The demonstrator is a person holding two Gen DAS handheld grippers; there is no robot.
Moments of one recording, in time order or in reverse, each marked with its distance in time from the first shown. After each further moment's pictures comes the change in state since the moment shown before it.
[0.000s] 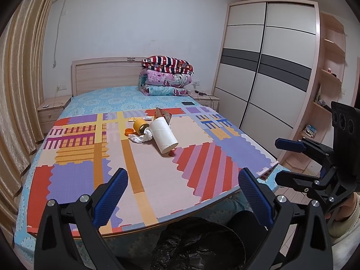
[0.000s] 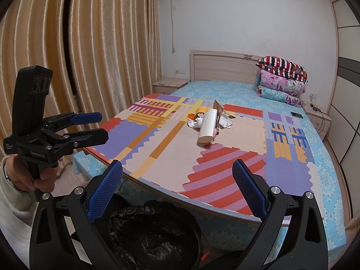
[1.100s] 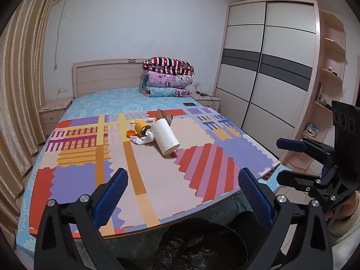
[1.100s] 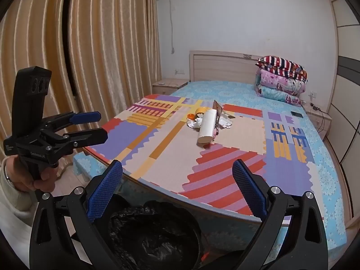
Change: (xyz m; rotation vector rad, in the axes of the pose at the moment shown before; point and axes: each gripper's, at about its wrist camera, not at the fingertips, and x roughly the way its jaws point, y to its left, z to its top) left arm -0.004 -0.001 0.004 0.004 -0.016 0.003; right arm -0.001 0.001 0.001 0.006 -0.005 -0.001
